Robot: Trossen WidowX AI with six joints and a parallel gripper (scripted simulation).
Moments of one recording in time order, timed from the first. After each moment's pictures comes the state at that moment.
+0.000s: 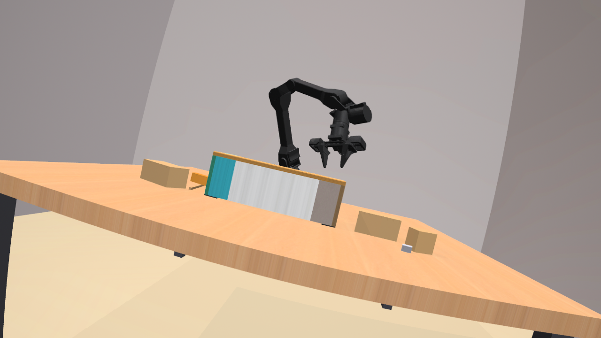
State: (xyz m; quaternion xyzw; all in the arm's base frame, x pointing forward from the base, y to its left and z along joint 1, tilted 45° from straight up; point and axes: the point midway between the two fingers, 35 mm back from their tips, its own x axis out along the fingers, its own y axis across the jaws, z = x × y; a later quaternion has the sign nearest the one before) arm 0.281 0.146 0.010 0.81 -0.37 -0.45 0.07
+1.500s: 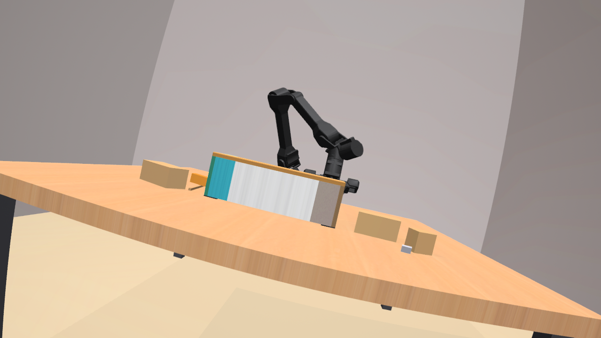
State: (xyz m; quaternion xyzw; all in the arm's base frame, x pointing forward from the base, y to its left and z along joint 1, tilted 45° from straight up) arm 0.274 0.065 -0.080 0.78 -0.24 -0.50 0.29
